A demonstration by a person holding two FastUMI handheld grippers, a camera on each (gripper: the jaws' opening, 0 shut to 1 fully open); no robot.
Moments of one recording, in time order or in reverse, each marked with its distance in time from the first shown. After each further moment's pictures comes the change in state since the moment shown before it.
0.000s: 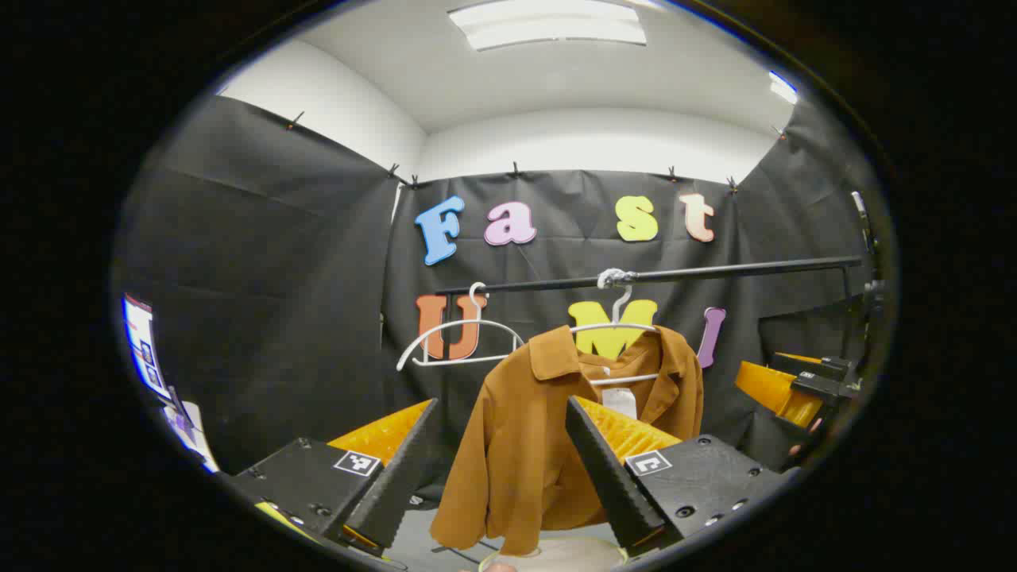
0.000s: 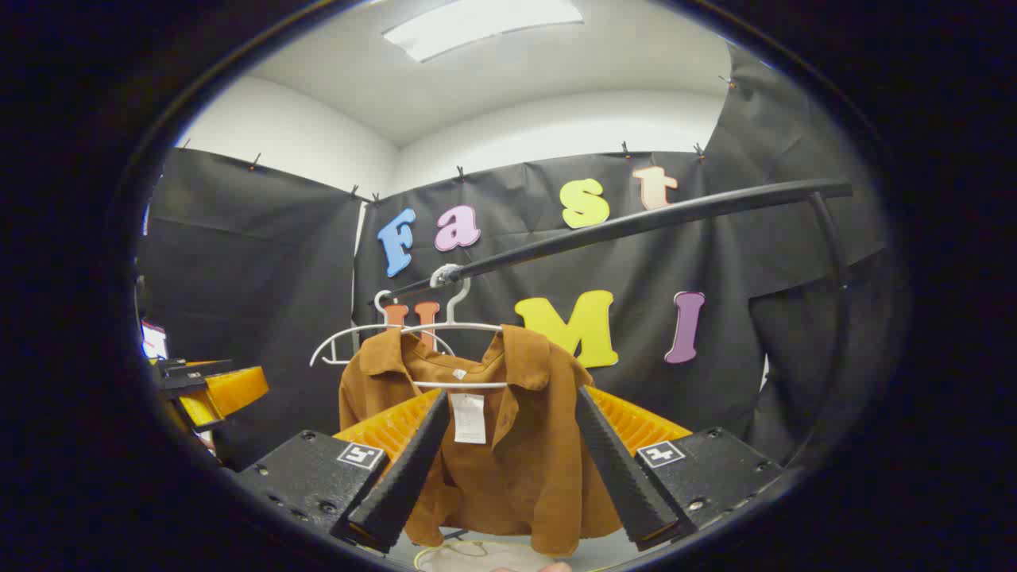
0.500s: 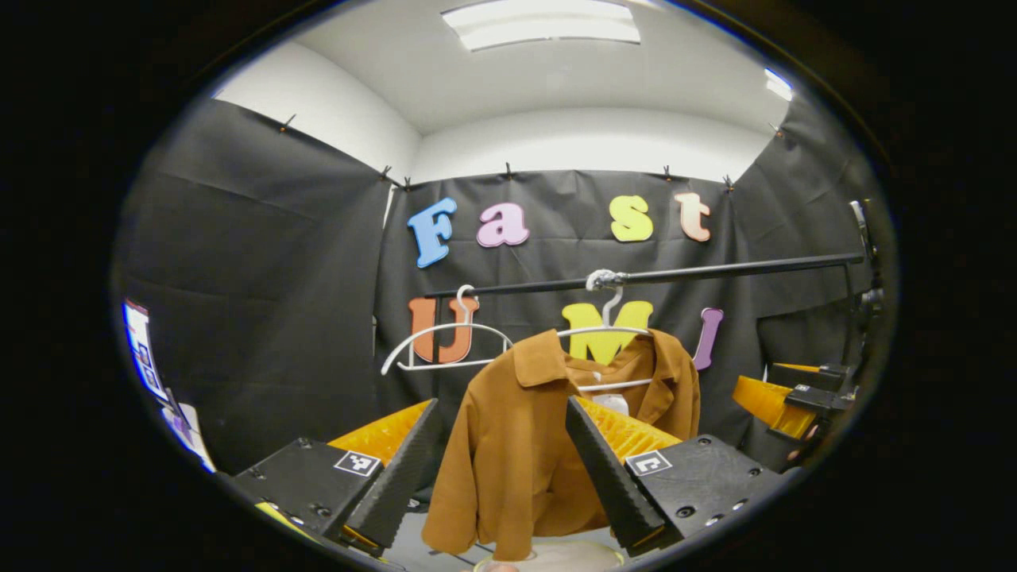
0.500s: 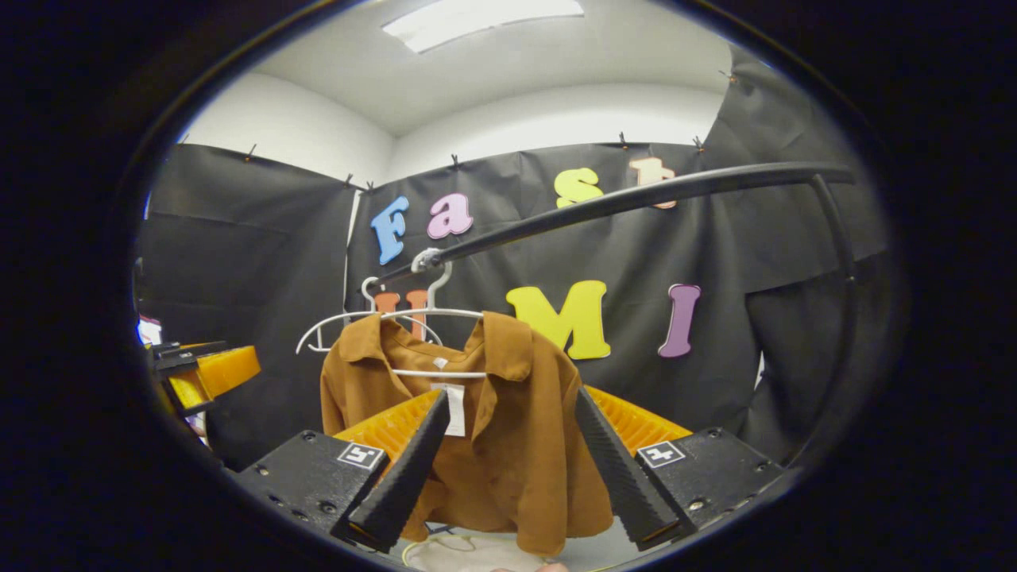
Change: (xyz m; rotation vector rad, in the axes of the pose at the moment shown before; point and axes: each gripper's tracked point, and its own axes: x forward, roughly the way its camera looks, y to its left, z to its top) left arm 0.015 -0.023 -0.002 0.001 0.000 -0.025; right arm 0.010 -0.026 -0.015 -0.011 0.048 -0.029
